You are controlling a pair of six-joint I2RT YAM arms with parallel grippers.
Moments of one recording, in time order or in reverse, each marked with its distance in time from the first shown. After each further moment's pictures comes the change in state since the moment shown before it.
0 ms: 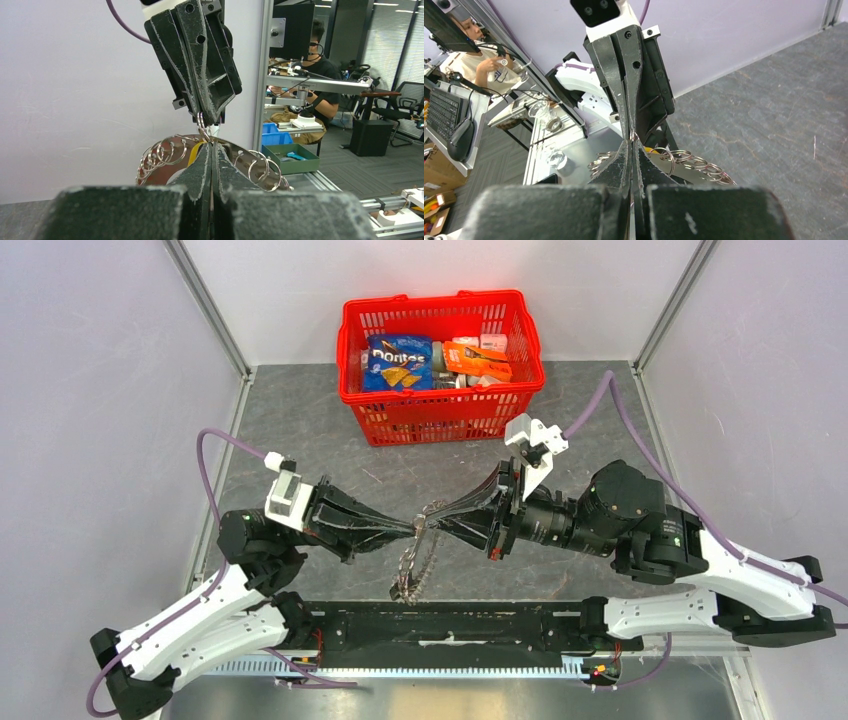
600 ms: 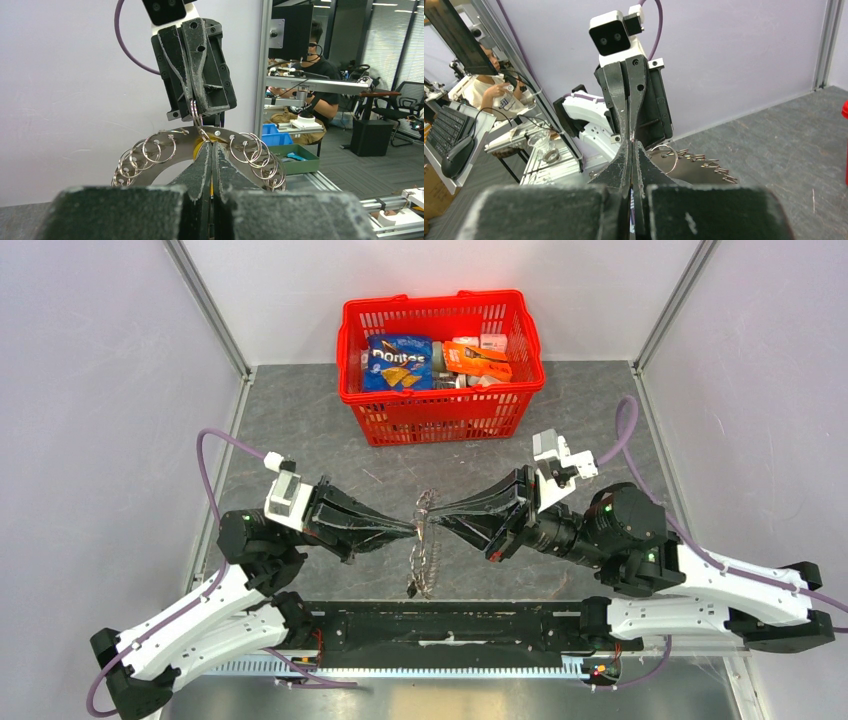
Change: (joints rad) left arm 0.000 0.001 0.000 0.007 0.000 0.000; right arm 0.000 -0.116 -0.283 0.412 -0.001 -0.079
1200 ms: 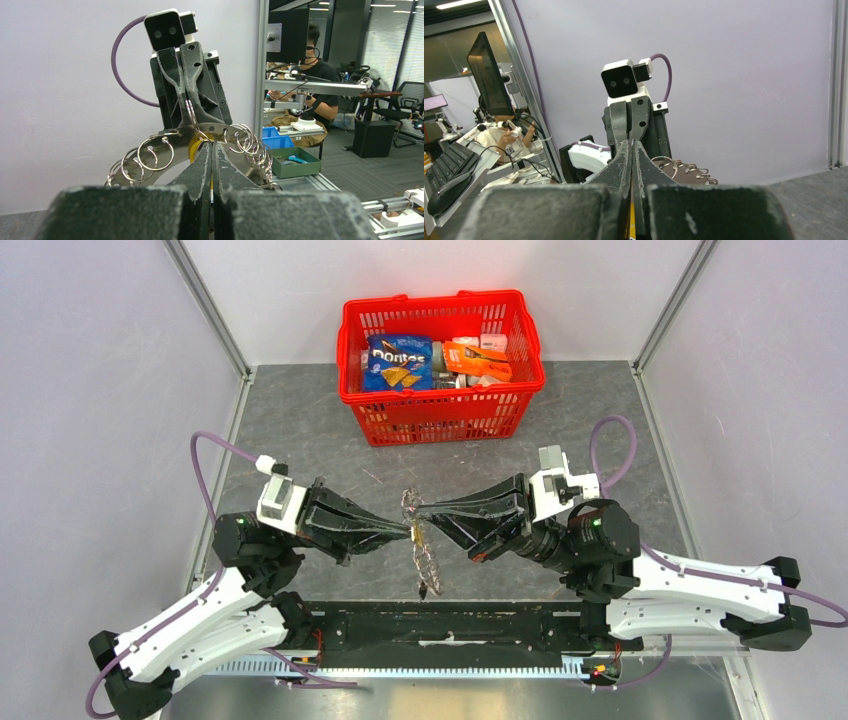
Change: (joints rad) left arm 0.000 -0.016 0.000 0.011 -0.001 0.000; right arm 0.000 0.033 -0.225 0.525 -0.021 -0.048
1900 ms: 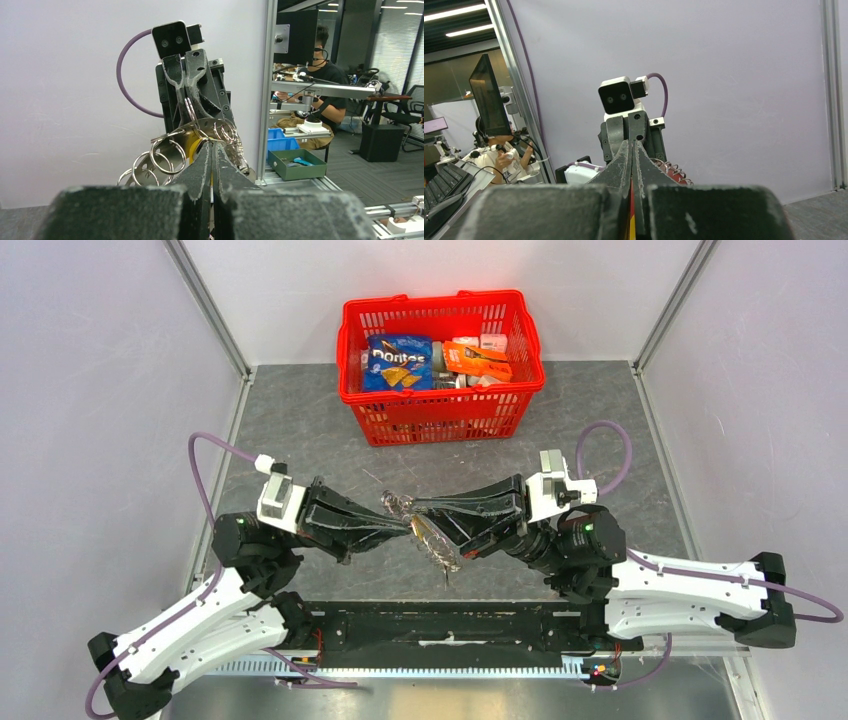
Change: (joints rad) left arm 0.000 -0.011 0.000 -0.025 -0.028 0.015; right arm 0.000 0.060 -0.068 0.243 0.029 -0.005
